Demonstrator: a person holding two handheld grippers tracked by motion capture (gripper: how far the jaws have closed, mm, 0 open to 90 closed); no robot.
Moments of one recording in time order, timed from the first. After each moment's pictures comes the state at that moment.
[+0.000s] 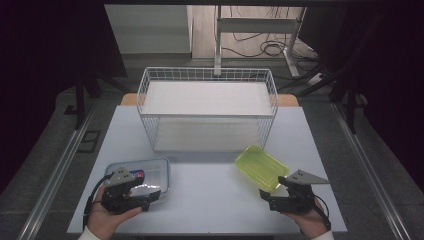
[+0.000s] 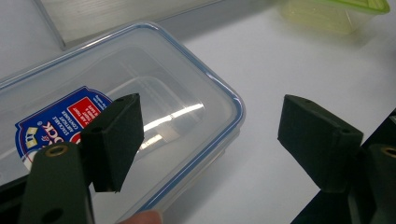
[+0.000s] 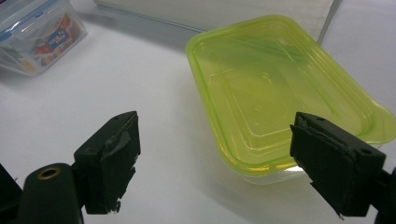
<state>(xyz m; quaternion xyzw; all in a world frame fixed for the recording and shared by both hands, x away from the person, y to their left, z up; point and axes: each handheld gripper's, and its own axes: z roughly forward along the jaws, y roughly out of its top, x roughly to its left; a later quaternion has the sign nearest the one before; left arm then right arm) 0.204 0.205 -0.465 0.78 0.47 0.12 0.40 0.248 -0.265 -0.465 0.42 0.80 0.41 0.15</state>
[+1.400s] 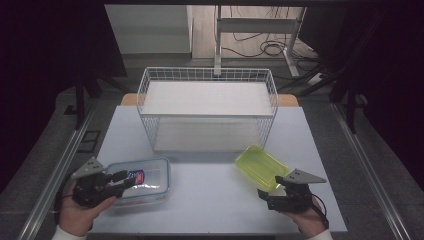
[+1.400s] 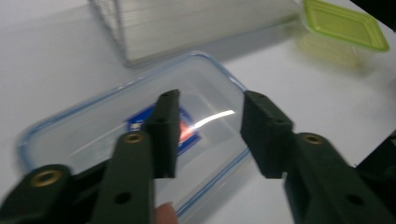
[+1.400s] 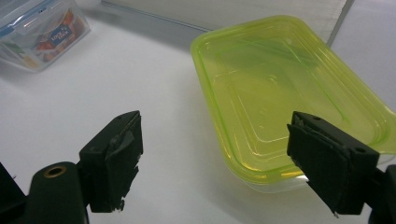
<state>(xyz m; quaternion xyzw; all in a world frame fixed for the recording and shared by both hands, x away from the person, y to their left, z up) 0.200 0.259 -0.431 0.75 0.50 0.14 0.42 0.252 -0.262 -0.469 0.40 0.80 0.41 0.15</state>
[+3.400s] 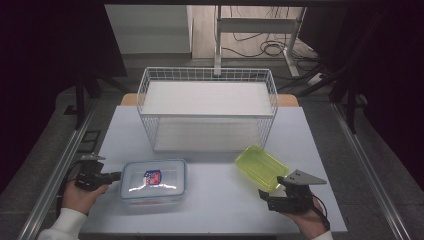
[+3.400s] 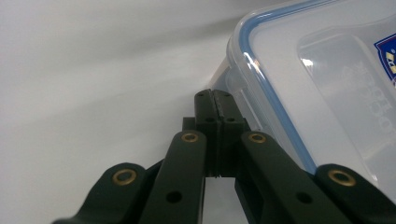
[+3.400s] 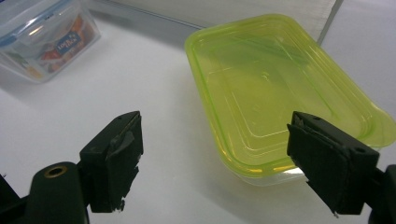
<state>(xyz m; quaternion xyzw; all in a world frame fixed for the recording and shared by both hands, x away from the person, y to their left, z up) 0.264 0.303 -0.505 0.74 0.58 0.07 0.33 0.247 -0.261 -0.466 0.41 0.80 0.40 0.16</state>
